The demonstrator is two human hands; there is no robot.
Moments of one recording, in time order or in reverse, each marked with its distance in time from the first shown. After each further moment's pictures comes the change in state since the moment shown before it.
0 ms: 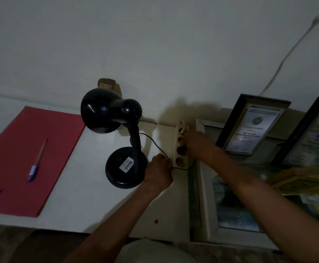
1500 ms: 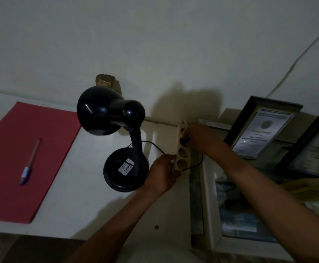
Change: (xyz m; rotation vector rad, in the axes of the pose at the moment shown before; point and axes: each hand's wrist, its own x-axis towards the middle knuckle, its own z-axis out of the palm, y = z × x) left_hand 0.004 -0.005 0.013 -0.518 0.178 0.062; right_hand 0.018 0.009 -0.024 0.014 -0.002 -0.044
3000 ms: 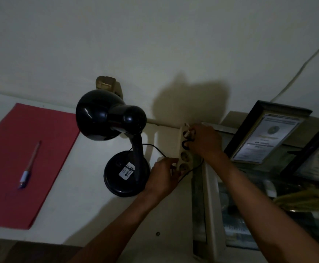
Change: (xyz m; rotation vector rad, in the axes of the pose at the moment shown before) left_hand 0.008 -0.002 -0.002 -0.011 0.020 -0.033; right_hand -0.002 -0.004 0.017 0.250 0.284 0.231
